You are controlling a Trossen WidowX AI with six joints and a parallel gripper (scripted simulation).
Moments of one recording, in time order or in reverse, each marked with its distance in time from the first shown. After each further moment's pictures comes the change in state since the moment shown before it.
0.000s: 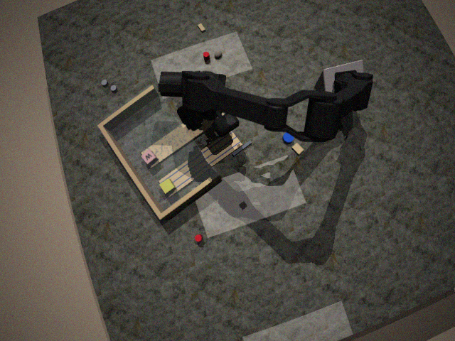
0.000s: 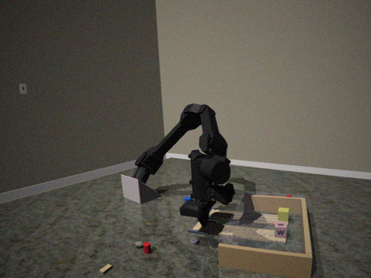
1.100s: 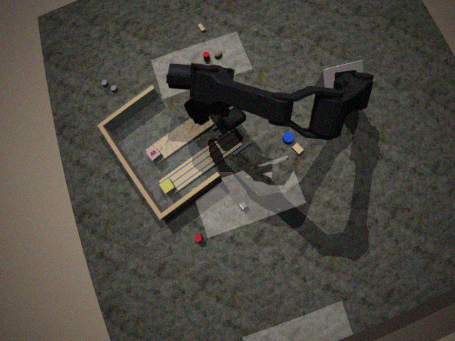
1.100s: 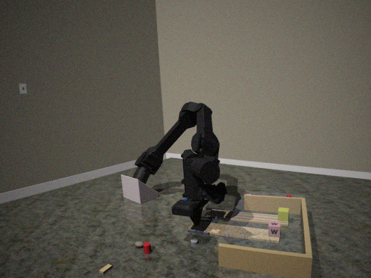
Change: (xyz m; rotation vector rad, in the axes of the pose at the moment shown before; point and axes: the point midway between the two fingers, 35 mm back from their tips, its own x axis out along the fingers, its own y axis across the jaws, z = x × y) arm -0.001 -0.001 -0.022 0.002 -0.006 0.004
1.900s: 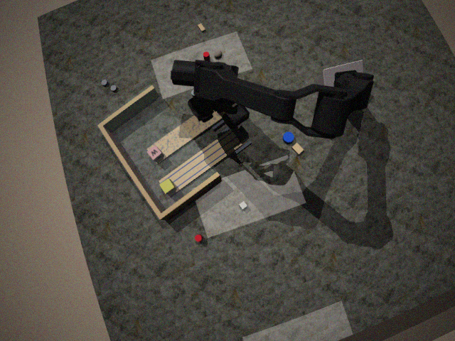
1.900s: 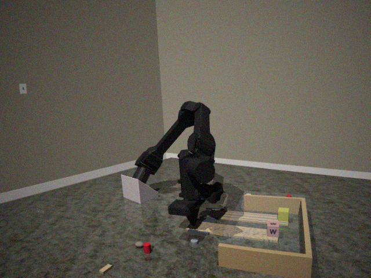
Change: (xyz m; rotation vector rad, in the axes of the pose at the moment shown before) arm 0.001 -0.001 -0.011 -0.004 -0.005 -0.001
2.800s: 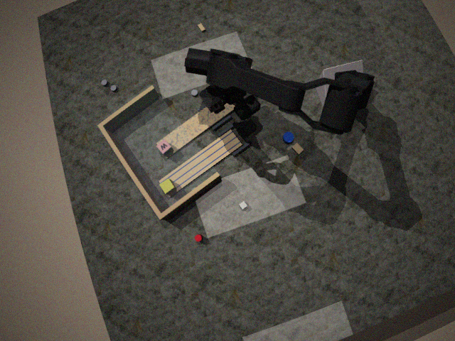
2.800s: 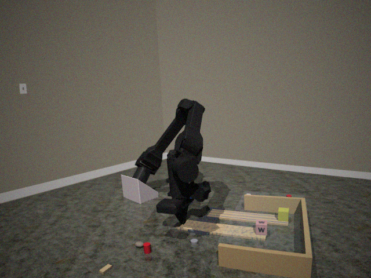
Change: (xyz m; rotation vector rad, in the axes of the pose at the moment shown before) arm 0.000 -0.002 -0.037 -0.006 -0.014 -0.004
